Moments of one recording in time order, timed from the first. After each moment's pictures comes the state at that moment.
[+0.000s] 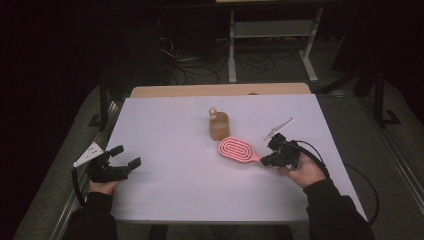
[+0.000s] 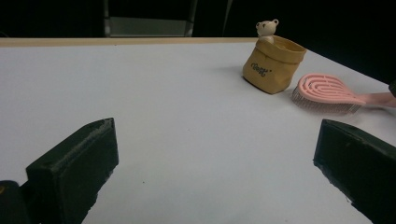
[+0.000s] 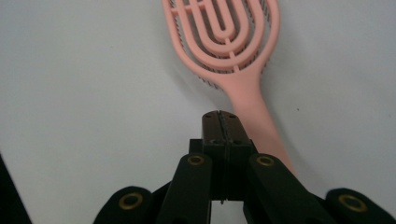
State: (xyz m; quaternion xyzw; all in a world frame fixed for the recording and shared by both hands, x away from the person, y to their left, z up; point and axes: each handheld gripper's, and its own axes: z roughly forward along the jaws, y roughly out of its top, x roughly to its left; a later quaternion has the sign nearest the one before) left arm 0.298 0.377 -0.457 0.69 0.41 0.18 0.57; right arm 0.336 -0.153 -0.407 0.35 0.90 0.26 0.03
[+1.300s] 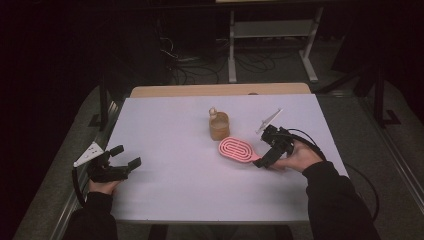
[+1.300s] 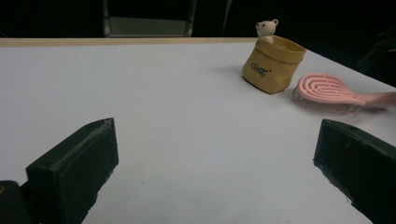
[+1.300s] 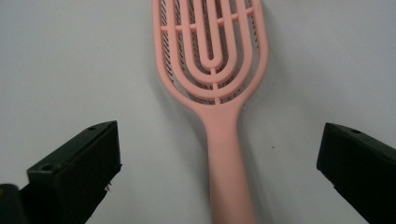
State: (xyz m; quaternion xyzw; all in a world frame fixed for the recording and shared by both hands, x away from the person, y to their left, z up) left arm 0.298 0.376 -0.458 0.69 0.41 0.18 0.57; right arm 0.368 -0.141 -0.404 0.28 0.93 0.23 0.04
